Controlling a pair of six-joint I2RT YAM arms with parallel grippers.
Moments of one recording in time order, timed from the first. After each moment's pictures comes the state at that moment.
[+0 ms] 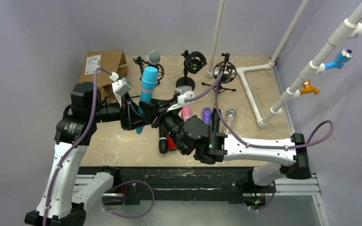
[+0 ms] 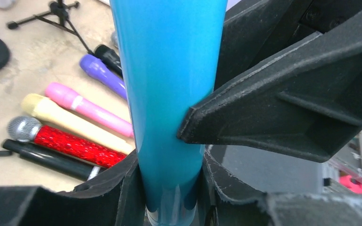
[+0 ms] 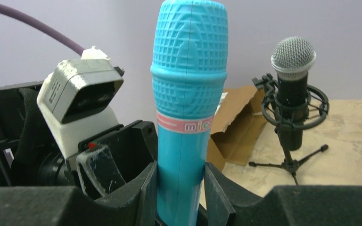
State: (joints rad) left arm -0.20 0.87 1.23 -0.79 1.05 -0.06; right arm 1.44 1.43 1.33 0.40 0.85 0.27
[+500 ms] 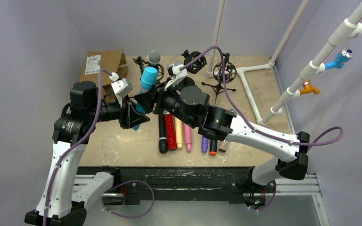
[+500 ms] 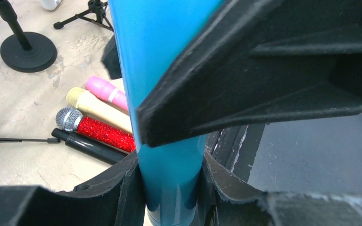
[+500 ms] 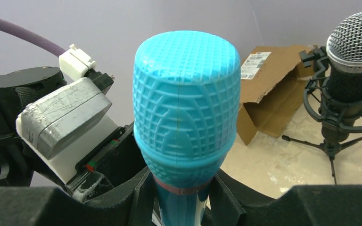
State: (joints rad) left arm -0.19 0.89 1.29 -0.88 0.93 0.12; right arm 1.22 1.46 1.56 -0.07 0.34 0.52
